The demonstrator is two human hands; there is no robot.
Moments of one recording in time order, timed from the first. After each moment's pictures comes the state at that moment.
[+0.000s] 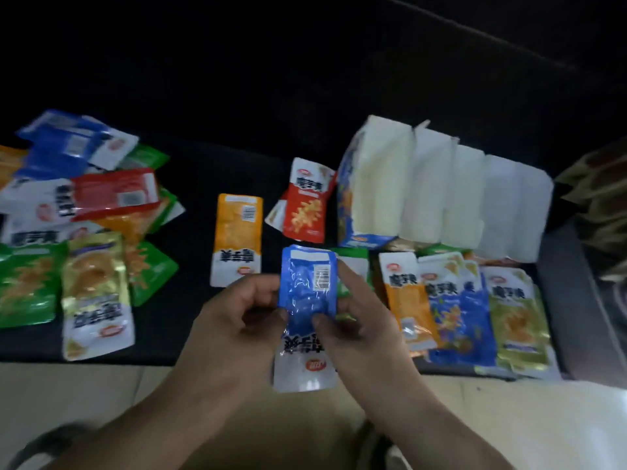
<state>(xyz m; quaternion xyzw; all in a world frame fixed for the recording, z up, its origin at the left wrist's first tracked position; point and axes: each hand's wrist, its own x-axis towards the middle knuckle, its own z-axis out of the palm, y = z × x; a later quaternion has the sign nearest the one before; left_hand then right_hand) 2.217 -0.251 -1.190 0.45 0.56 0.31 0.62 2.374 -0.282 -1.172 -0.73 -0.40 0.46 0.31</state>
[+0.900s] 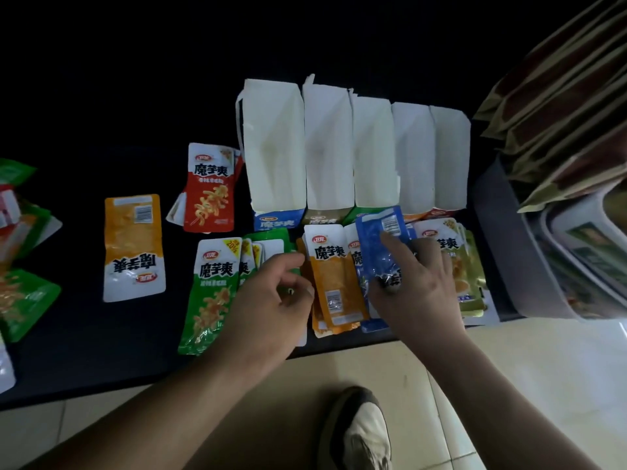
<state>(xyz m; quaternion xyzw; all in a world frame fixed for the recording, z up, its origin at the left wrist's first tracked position) 2.352 -0.253 -1.219 0.60 0.52 0.21 0.57 2.563 -0.316 -1.224 -0.83 -0.54 0.02 0.12</state>
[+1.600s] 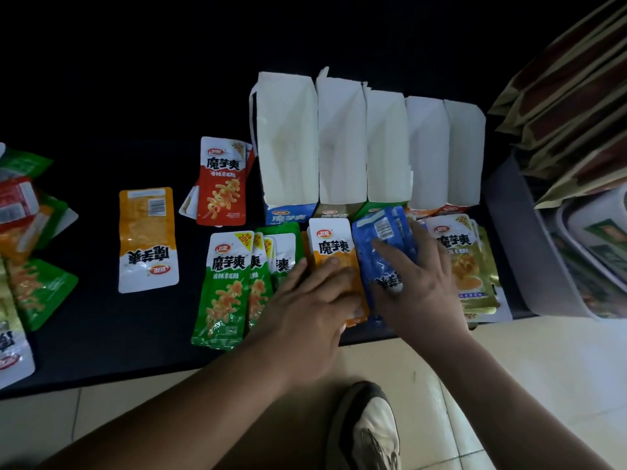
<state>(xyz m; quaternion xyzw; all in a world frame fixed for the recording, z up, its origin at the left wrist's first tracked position) 2.358 -0.261 -1.253 0.93 0.27 0.10 0.24 2.562 -0.317 -1.238 -0.80 -0.58 0.04 0.11</state>
